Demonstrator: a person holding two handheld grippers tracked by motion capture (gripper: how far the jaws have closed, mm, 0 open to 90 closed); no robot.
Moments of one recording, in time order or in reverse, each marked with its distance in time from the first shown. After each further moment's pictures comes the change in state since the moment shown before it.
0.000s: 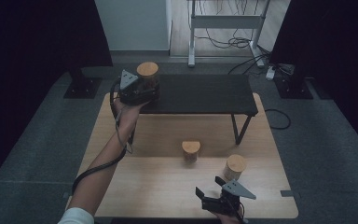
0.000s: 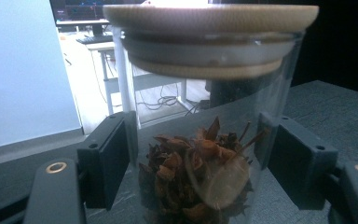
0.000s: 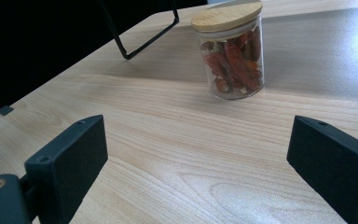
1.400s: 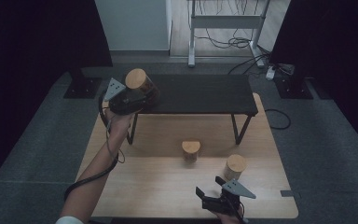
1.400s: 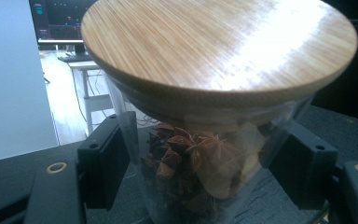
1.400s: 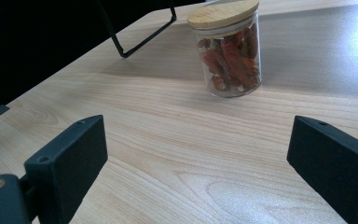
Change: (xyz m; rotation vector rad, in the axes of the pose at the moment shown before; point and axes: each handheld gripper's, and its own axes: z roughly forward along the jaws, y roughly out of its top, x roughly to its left) left arm 0.019 -0.021 -0.040 -0.096 -0.093 -0.036; right arm -0.001 0.001 0.001 0.007 -0.009 0.003
